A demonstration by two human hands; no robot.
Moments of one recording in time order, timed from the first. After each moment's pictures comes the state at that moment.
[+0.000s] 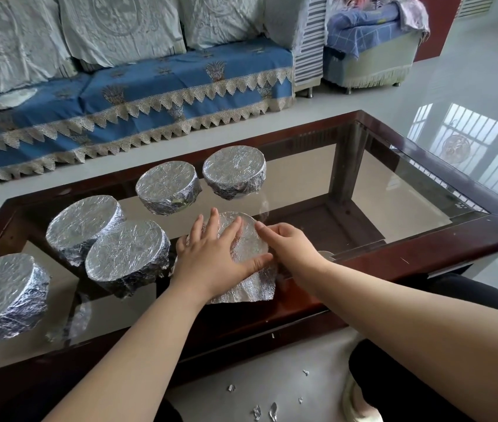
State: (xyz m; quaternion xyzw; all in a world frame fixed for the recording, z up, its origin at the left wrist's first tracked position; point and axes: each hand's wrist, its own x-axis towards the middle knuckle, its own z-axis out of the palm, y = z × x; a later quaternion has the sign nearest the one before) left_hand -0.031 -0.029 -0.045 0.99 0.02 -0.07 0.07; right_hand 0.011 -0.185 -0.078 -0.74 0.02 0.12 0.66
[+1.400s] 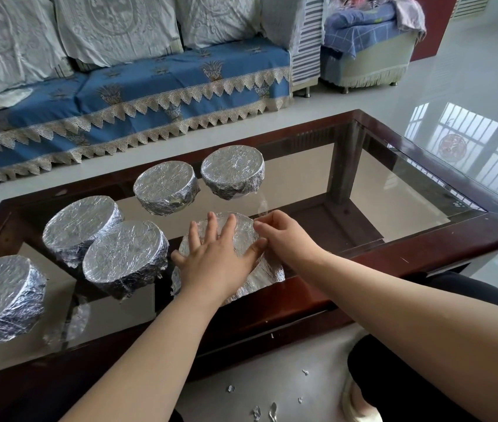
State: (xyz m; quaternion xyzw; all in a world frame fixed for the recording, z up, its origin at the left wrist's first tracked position) left_hand -0.034 -0.049 -0.039 0.99 0.10 -0.09 0.10; right_hand 0.021 -0.181 -0.065 -0.77 -0.02 0.12 0.63
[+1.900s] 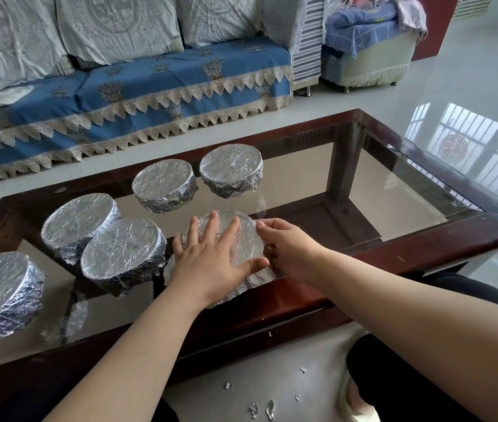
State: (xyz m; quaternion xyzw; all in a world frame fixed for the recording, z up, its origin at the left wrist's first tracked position) left_hand -0.037 -0.032 -0.049 1.00 0.00 -0.08 0.03; right_hand 0.012 -0.183 -0.067 -0.58 0.06 0.25 0.78
